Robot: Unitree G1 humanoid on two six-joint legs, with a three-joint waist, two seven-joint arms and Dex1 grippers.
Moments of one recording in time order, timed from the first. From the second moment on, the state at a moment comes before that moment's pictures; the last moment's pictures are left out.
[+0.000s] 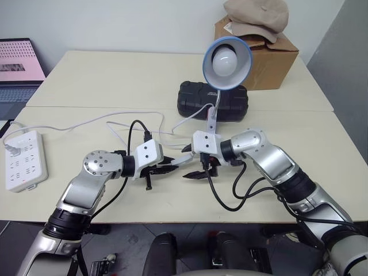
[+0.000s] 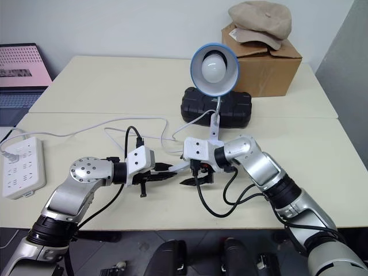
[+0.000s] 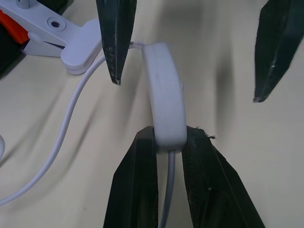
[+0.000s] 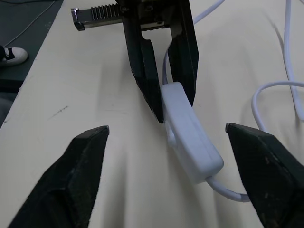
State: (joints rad) left arm -0.33 0.70 -0.15 -0.11 -0.18 0.25 -1.10; right arm -0.76 -0.42 0.53 0.00 0.10 0.45 1.09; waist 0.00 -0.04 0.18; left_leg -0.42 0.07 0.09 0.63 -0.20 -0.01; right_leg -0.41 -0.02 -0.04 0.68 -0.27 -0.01
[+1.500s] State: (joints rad) left arm -0.41 0.65 -0.19 0.15 -0.05 0.09 -1.03; right arm -0.53 -0.54 0.34 -0.24 0.07 0.46 1.02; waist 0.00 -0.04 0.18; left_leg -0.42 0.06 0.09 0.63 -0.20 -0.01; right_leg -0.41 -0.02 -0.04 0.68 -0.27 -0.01
